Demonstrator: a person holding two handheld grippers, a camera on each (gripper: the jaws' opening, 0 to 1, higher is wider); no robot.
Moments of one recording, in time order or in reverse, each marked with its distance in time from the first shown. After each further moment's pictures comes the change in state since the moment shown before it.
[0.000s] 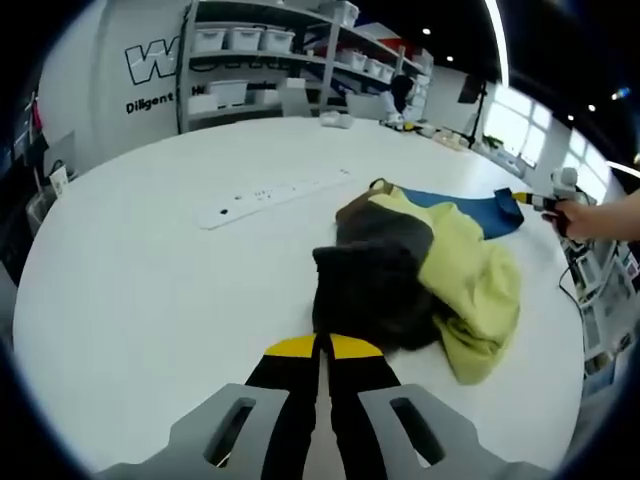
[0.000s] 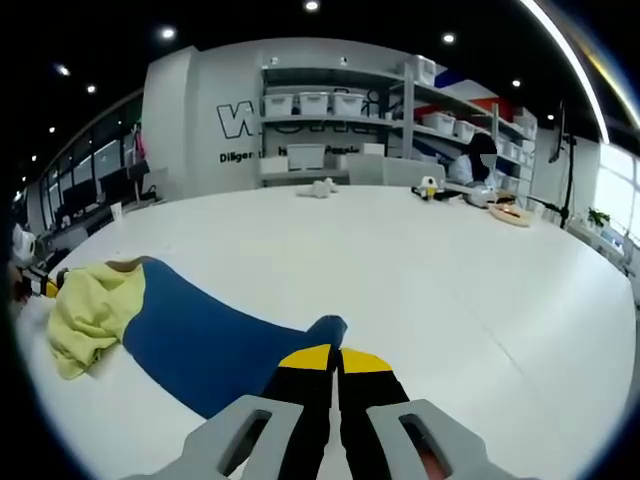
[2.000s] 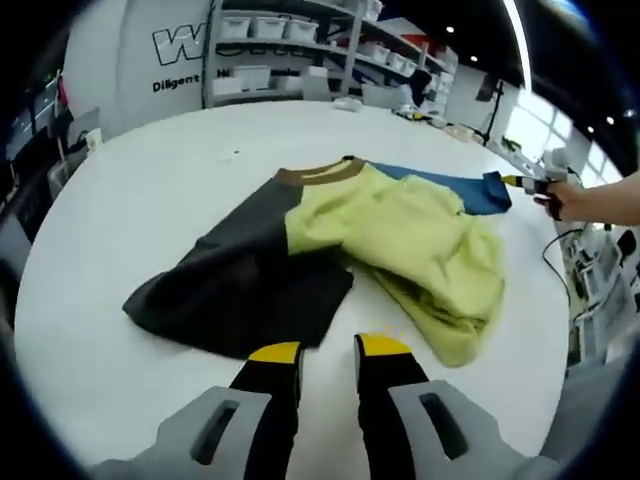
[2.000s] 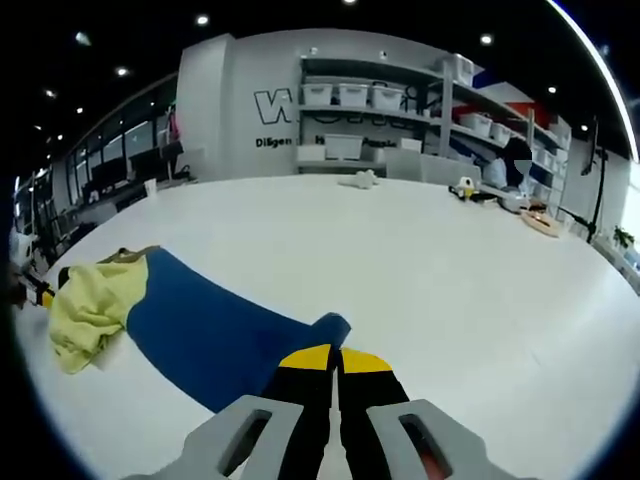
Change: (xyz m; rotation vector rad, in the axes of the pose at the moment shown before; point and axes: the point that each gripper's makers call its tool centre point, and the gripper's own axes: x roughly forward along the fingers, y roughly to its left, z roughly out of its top) left arm -0.056 -0.061 -0.080 -0.081 0.042 0.088; right arm -0.020 0.044 -0.017 -0.083 0.048 0.125
